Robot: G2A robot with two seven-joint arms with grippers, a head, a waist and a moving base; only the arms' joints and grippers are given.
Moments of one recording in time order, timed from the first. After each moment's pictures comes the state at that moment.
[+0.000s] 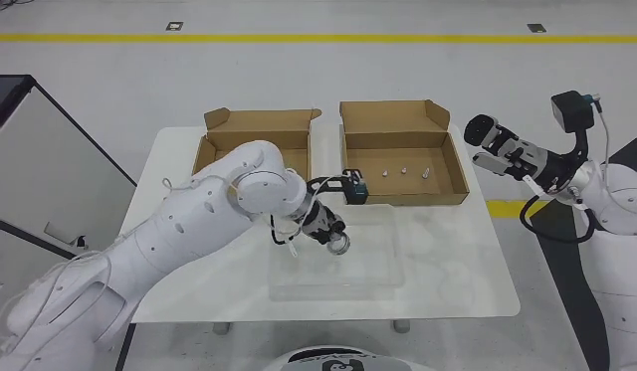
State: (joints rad) left arm 0.71 -1.09 -0.58 -1.70 0.31 -0.39 -1.32; right arm -1.41 -0.91 1.74 -1.68 0.23 -0.79 1.03
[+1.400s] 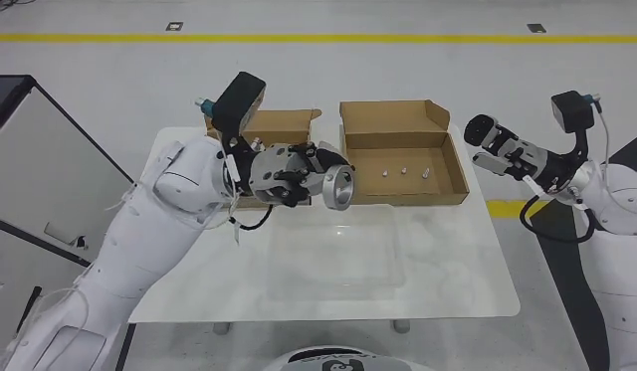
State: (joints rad) left arm 0.97 -1.03 -0.99 -1.81 -0.07 -1.01 -0.53; right arm -1.41 -0.91 1.74 -1.68 0.23 -0.79 1.03
